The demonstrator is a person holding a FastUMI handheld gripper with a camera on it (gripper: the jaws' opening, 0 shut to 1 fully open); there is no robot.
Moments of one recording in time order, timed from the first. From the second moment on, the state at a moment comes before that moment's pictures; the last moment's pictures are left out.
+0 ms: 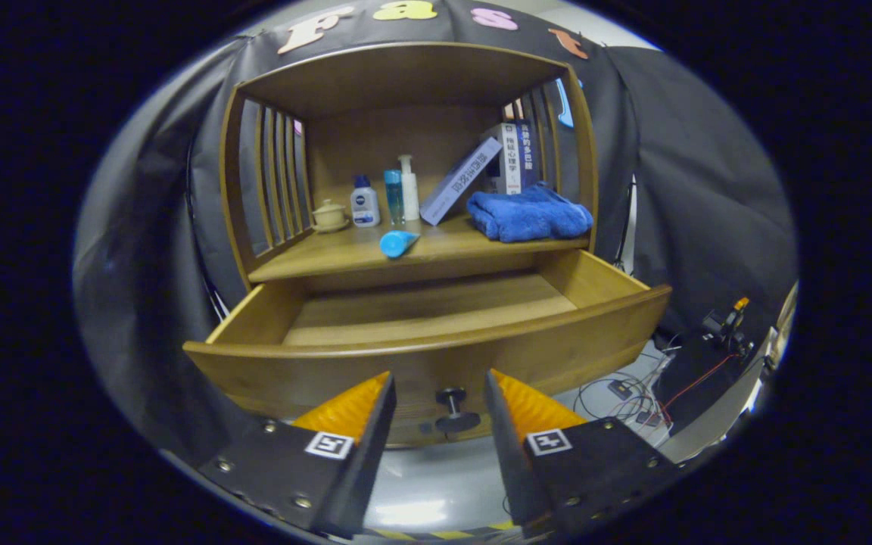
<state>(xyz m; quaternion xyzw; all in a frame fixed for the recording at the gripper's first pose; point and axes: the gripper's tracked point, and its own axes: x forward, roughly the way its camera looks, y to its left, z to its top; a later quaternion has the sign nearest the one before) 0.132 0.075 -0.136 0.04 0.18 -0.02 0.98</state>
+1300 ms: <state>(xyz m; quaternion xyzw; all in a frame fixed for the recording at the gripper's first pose) 0.200 0.090 -0.178 0.00 0.23 0.03 0.97</state>
